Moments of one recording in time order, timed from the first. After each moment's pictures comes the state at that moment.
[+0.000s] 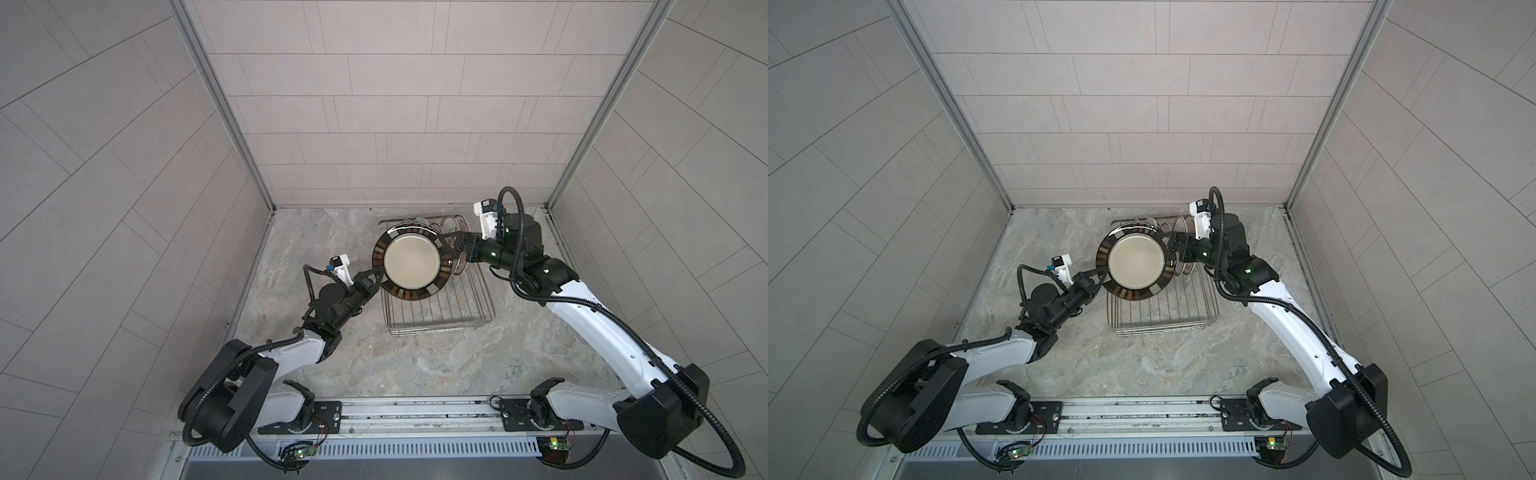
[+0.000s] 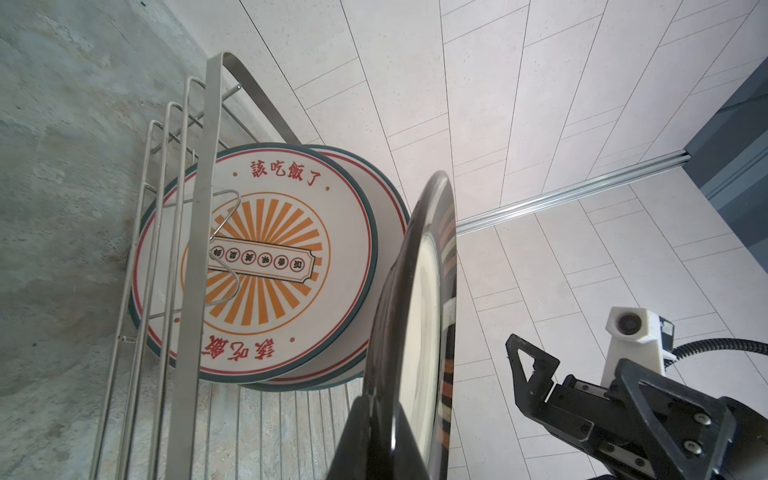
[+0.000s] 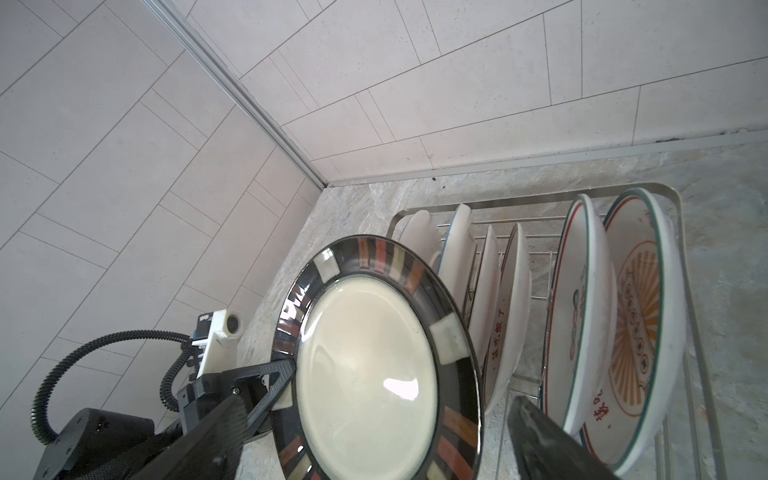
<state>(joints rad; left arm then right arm) -0.46 1.28 0.33 0.93 0.17 -1.20 0.40 1.22 1.14 -0.30 -0.29 0.48</state>
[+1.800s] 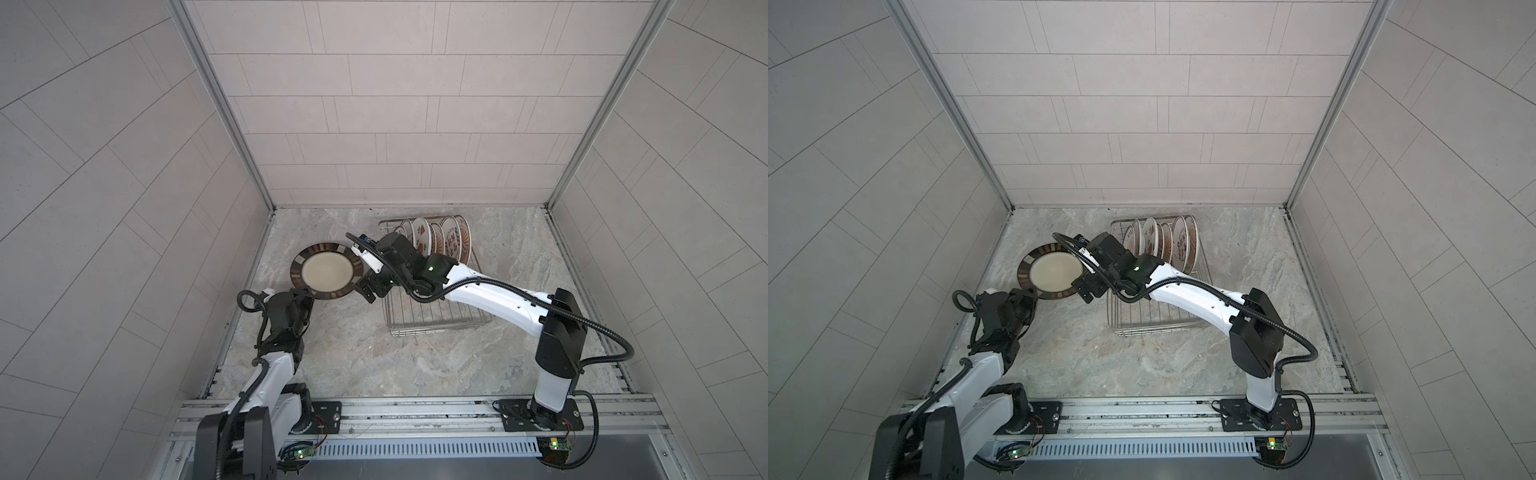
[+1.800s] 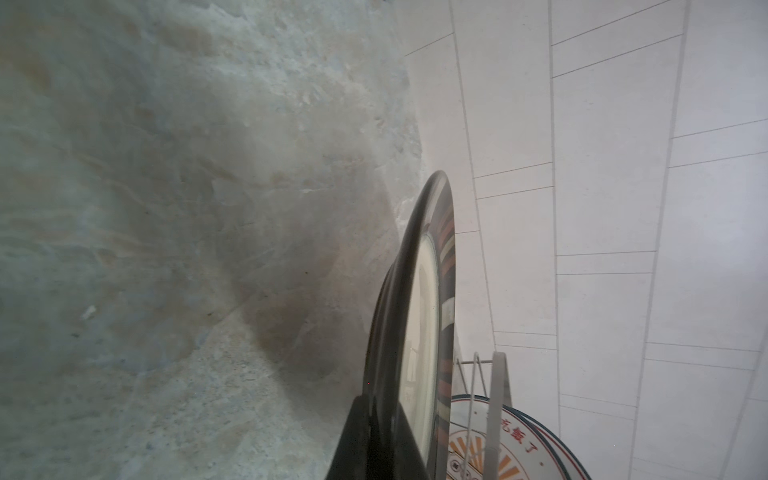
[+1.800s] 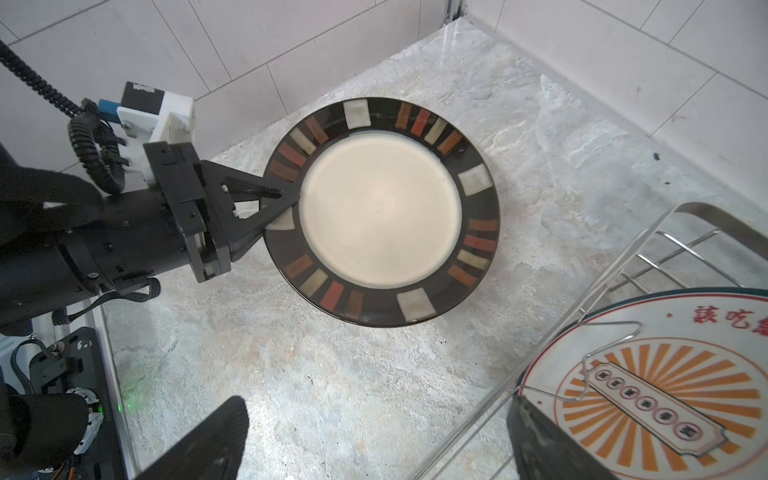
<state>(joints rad) 0.13 0.98 0.21 0.35 0.06 -1.23 0.92 1.85 1.64 -0.46 -0.06 0.06</state>
